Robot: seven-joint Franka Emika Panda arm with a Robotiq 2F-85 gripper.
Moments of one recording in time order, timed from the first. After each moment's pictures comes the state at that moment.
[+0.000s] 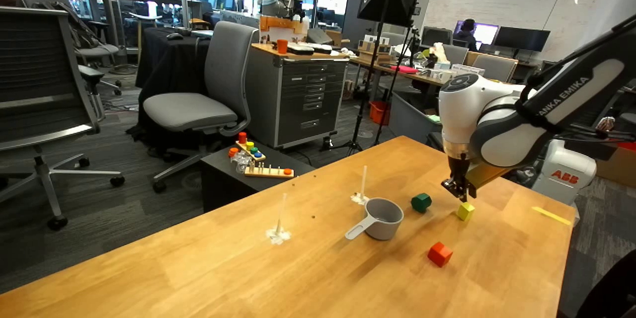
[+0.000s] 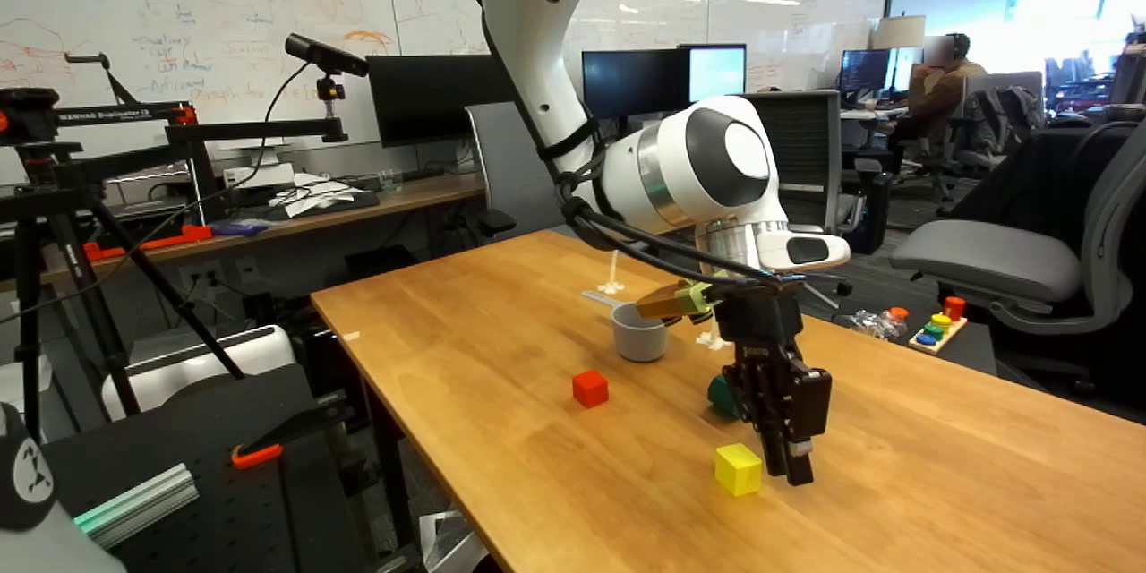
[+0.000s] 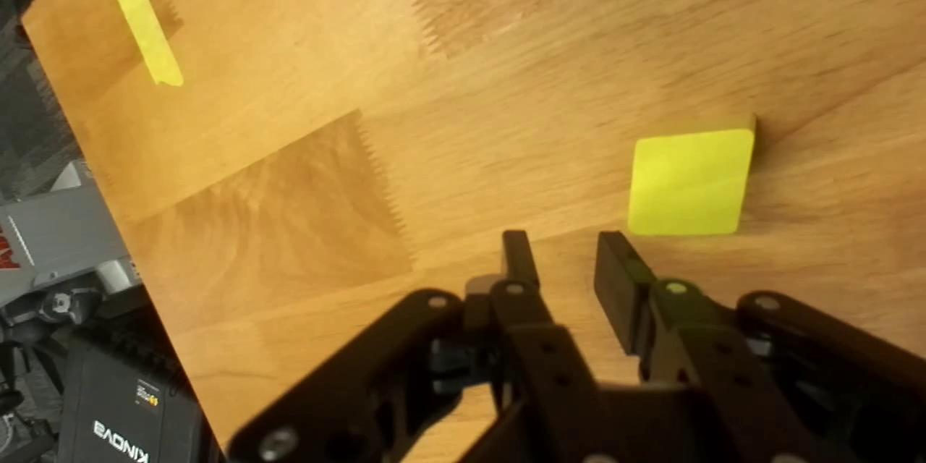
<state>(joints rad) 0.20 0.72 -0.35 -1.96 -0.43 2.45 0.61</state>
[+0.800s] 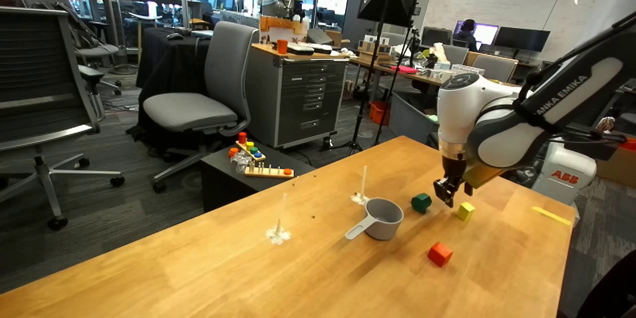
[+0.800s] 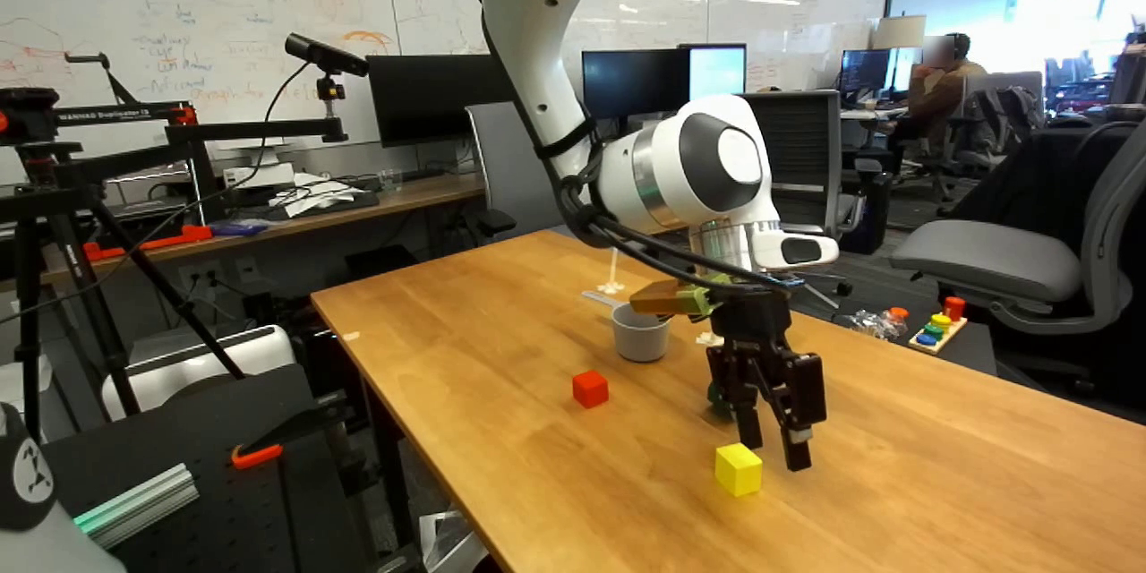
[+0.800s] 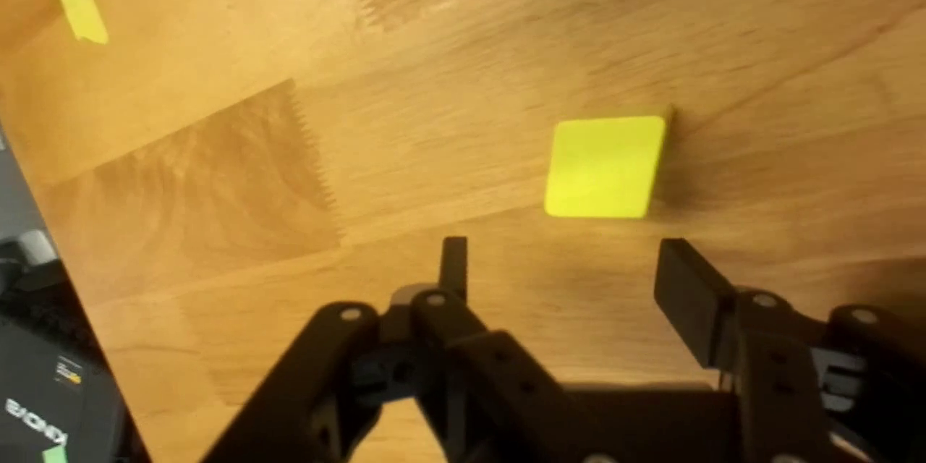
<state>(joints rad) 0.17 0.72 -0.30 -1.96 -0.40 2.50 0.52</state>
